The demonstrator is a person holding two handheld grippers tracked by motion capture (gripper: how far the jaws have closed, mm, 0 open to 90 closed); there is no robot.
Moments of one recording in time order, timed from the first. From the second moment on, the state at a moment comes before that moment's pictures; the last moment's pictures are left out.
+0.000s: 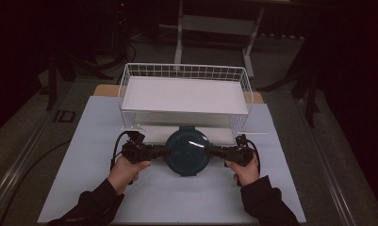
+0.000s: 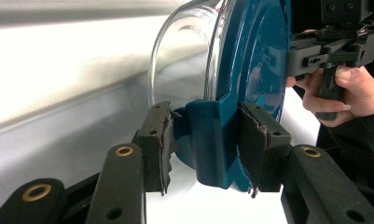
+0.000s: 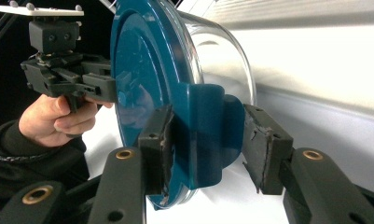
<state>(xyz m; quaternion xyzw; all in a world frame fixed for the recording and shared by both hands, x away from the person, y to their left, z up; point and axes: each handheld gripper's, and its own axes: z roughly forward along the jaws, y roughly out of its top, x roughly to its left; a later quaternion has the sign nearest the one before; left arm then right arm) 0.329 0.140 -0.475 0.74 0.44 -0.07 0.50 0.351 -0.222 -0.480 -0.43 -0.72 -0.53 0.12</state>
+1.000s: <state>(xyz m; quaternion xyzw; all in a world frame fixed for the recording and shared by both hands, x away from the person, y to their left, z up) 0.379 0.139 -0.500 0.74 0.44 -0.03 0.51 0.397 -0.214 -0.503 -0.46 -0.71 -0.52 0.08</state>
